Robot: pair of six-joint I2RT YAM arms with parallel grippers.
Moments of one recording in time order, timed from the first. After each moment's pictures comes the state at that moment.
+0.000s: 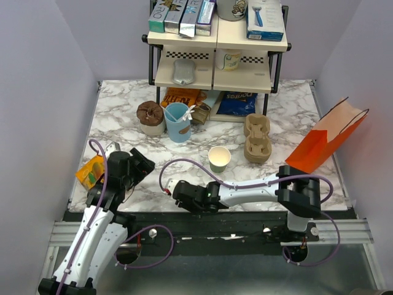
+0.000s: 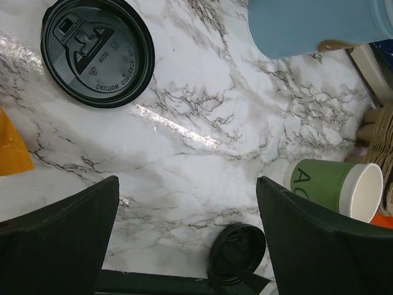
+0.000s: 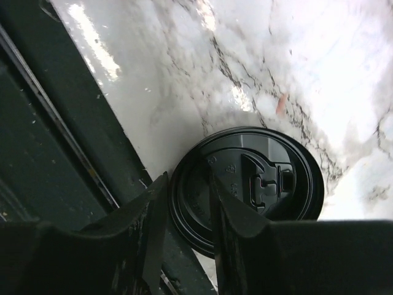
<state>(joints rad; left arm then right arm) -0.24 0.56 0.56 -0.69 -0.10 -0.89 1.37 1.79 1.08 -0.35 0.19 0.09</state>
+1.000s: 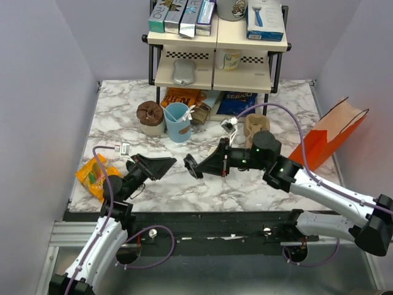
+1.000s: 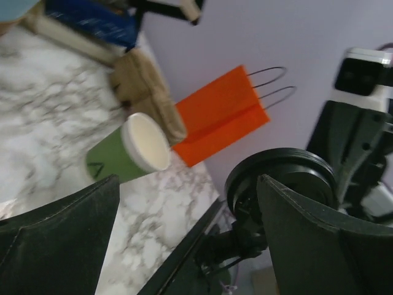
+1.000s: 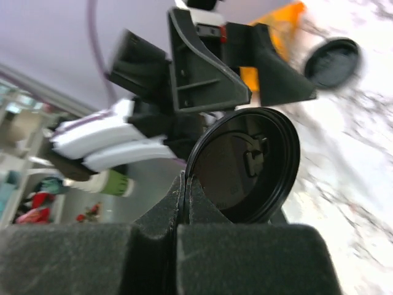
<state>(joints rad) -0.26 0.41 0.10 0.47 0.49 -1.12 0.90 1.10 0.84 0.14 -0.52 0.68</state>
